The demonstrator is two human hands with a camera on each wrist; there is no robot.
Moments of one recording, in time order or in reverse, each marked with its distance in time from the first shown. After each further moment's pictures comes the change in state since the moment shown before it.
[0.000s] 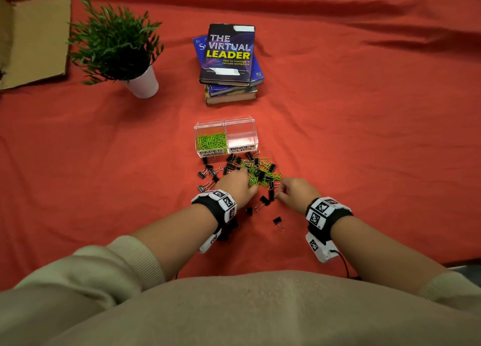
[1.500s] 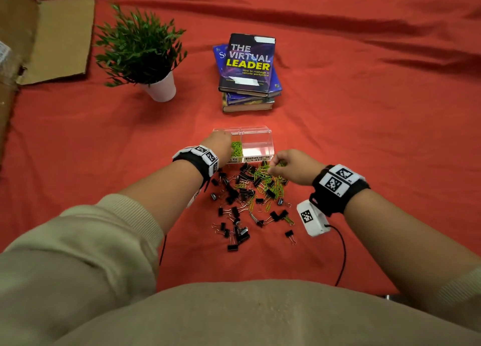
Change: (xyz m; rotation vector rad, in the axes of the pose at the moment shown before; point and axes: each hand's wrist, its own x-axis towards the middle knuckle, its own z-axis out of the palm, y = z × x) left_hand 0.071 -0.070 -0.095 0.117 0.017 -0.016; right_hand 0.026 -0.086 -0.088 0.243 -0.149 -0.147
